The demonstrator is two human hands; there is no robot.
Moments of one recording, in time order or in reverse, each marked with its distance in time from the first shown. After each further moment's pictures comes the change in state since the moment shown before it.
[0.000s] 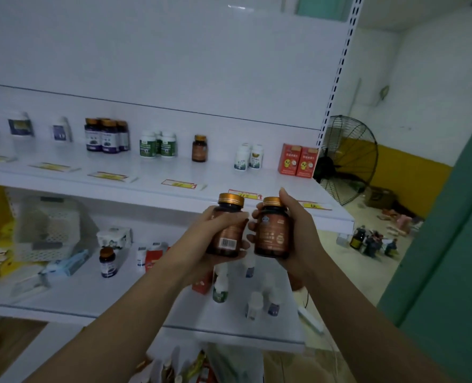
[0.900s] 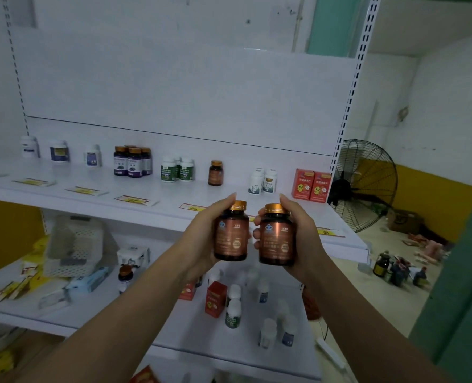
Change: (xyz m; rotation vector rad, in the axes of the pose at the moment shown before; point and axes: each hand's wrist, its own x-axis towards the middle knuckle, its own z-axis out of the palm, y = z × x) left_hand -0.001 0.048 0.008 0.014 0.032 0.011; right_hand 0.009 -0.027 0.029 -0.076 -0.114 -0.048
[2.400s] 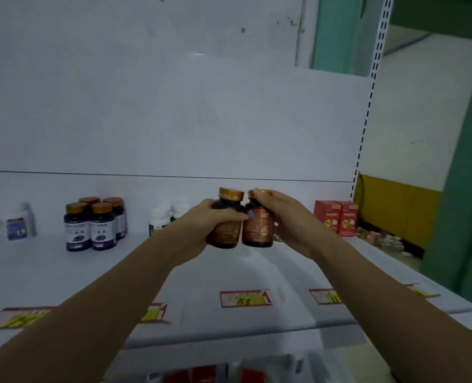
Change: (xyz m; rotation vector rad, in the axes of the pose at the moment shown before) left_hand 0.206 0.131 -0.177 0.443 -0.273 0.081; right_hand 0.246 -0.012 0.066 -0.523 0.275 -0.202
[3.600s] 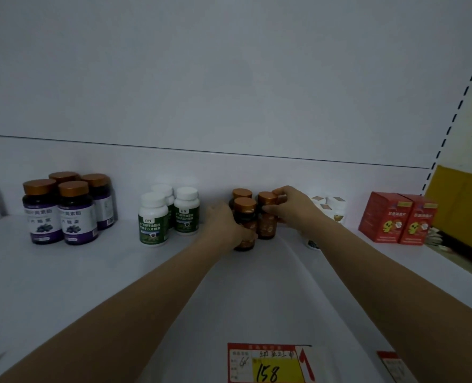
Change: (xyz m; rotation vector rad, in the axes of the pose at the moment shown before) left_hand 0.137 -0.089 -0.020 0.534 0.428 -0.205; right_hand 0.170 0.098 -0.032 -0.643 0.201 0.189
